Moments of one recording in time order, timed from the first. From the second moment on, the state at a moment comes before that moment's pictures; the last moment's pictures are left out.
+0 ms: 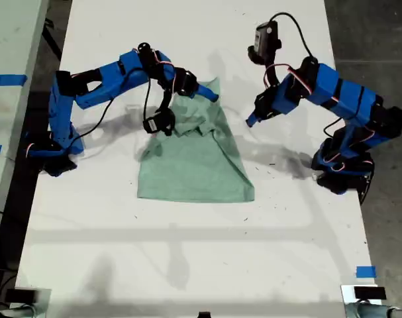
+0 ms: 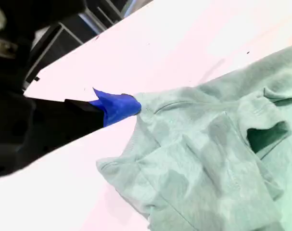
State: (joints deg) arm 0 -37.8 58.2 54.2 67.8 40.5; arm 1 24.7 108.1 88.8 86.6 -52.8
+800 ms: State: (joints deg) arm 0 -8.1 68.8 61.8 87.6 11.1; arm 1 10.2 108.1 101.7 80.8 -46.6
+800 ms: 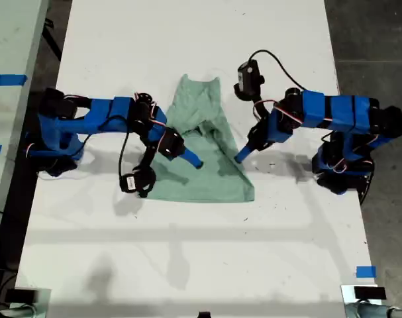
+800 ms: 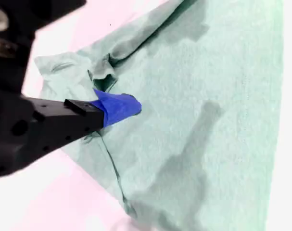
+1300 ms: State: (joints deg) arm 0 -4.8 102.9 105.0 69.3 0.6; arm 1 1.3 110.1 110.1 77.6 -38.6
